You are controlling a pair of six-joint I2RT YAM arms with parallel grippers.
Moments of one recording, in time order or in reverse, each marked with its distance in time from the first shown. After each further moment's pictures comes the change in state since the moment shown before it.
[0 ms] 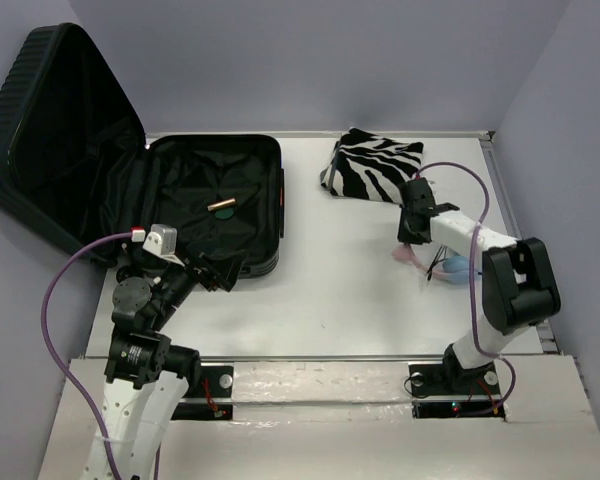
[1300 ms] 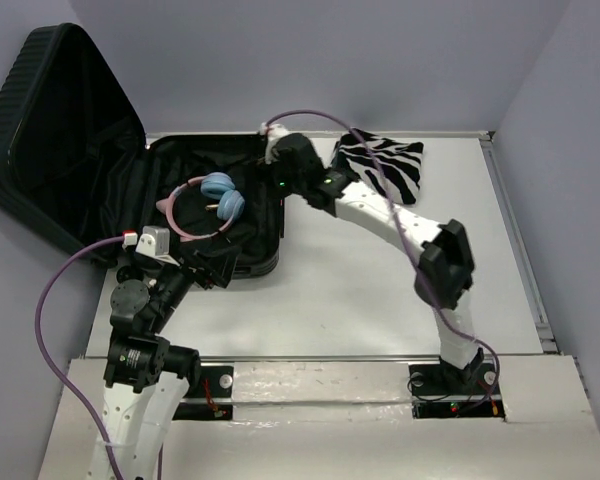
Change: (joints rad) left arm 0.029 -0.022 0.007 -0.038 -0.076 0.000; right arm 0.573 0.448 0.995 0.063 -0.313 -0.127
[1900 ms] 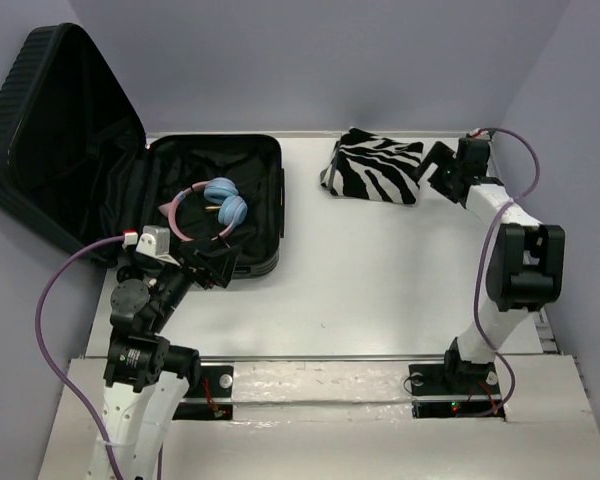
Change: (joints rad) left arm 0.000 0.002 0.000 0.000 0.004 0.000; right arm -0.894 -0.403 -0.764 0.201 -0.060 0.279
